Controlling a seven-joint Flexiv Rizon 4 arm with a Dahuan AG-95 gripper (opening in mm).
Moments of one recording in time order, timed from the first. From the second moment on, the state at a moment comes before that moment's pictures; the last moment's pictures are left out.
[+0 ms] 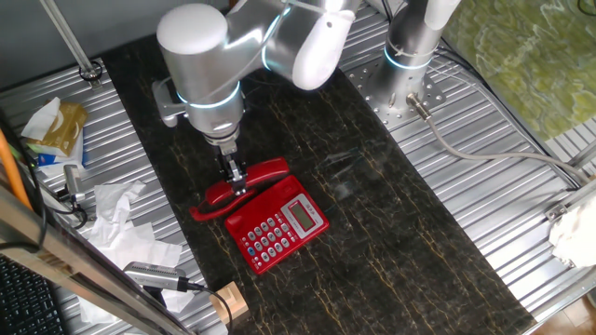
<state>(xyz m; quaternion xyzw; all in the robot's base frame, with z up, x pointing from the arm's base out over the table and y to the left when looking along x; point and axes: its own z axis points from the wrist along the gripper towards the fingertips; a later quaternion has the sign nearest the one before) 0.546 0.125 0.130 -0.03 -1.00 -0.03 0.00</state>
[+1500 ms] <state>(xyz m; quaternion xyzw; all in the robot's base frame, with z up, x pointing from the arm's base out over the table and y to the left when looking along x) 0.549 0.128 0.133 0.03 -1.00 0.01 -0.01</state>
